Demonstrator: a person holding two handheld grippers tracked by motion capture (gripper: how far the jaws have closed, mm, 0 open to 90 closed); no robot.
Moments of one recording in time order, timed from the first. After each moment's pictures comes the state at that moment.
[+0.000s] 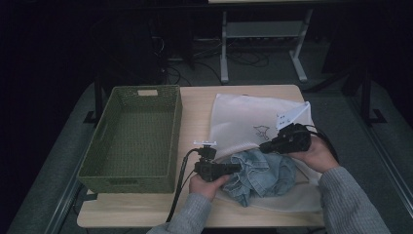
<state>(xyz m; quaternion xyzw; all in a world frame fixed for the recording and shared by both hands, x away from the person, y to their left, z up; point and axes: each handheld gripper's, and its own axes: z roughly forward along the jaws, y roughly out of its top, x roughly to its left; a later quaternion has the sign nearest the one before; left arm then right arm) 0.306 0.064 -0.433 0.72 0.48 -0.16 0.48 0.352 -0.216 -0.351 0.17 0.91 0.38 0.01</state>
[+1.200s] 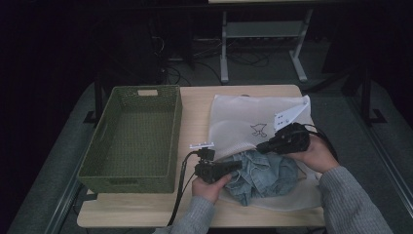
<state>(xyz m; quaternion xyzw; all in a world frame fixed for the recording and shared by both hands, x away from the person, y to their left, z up) 0.297 0.062 -0.434 0.68 0.48 -0.15 0.54 0.344 -0.204 -0.338 0.14 0.92 0.38 0.01</state>
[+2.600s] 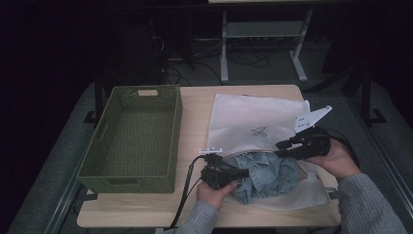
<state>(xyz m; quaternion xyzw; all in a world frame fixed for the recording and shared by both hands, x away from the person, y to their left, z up) 0.290 0.045 -0.439 0.71 0.46 -0.16 0.51 0.332 -0.257 -0.341 0.20 0.91 0.37 0.04</state>
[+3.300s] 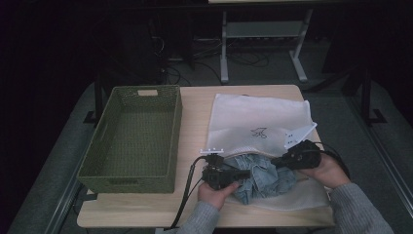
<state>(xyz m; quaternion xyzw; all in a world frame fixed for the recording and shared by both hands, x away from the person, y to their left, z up) 0.289 0.041 -0.442 0.70 0.47 -0.17 0.51 0.323 -0.236 -0.387 0.17 0.93 0.32 0.03</state>
